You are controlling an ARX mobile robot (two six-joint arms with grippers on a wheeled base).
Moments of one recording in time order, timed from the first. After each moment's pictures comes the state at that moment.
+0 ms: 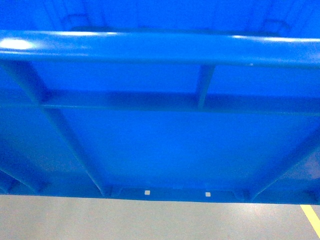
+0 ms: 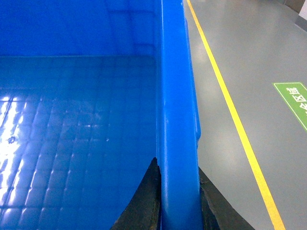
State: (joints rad) left arm -0.35 0.91 0.69 -0.05 -0.44 -0.11; right arm 0.22 0.84 0.56 0.04 0.27 0.12
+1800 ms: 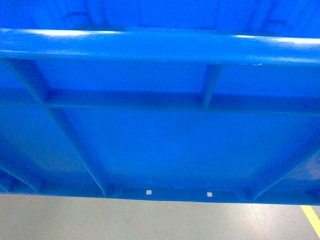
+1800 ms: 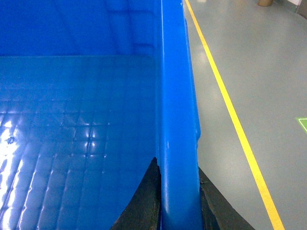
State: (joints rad) left arm -0.35 0.91 0.69 -0.04 -0.44 -0.11; right arm 0.22 0.84 0.56 0.04 0.27 0.12
